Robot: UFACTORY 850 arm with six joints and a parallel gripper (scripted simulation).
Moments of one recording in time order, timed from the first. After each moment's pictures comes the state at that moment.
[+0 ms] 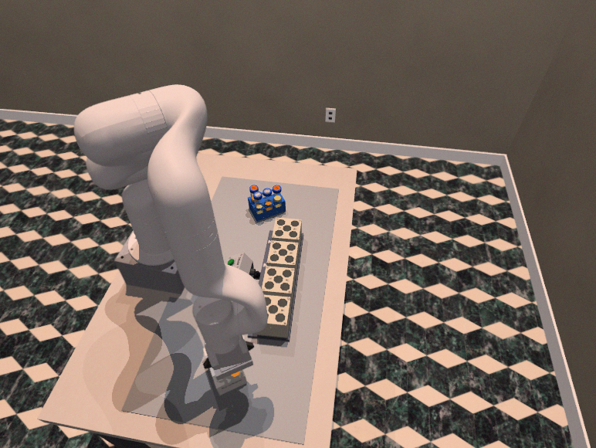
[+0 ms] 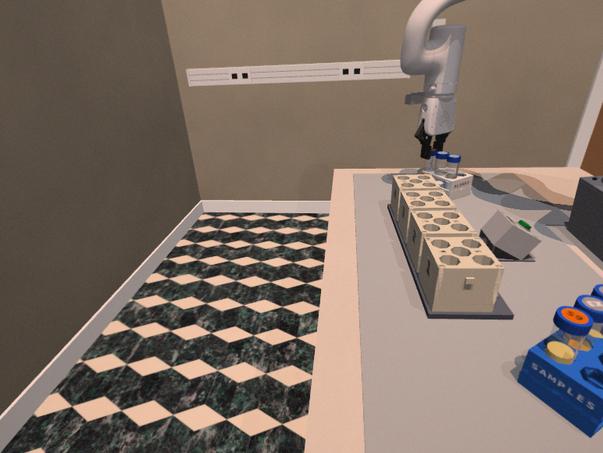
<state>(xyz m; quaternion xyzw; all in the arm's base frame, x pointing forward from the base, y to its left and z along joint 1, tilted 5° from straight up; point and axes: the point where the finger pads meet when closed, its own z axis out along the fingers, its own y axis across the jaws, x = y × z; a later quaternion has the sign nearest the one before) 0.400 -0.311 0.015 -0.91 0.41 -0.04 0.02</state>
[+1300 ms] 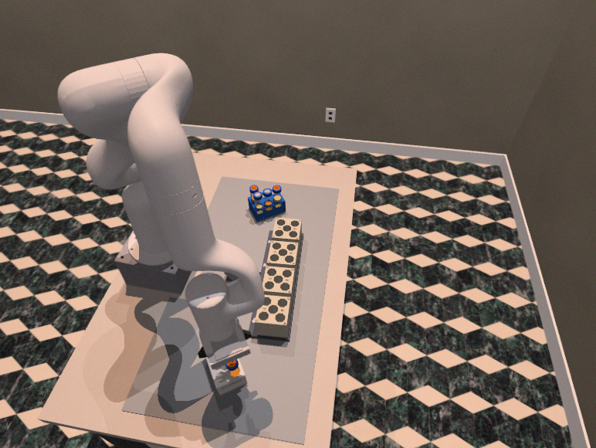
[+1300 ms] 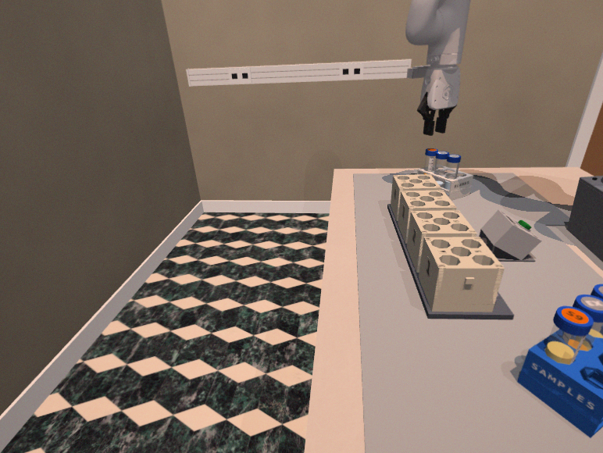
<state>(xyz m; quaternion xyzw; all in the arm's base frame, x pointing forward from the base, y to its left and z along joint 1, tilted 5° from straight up) 0.394 -0.312 0.083 -0.91 0.41 -0.04 0.02</state>
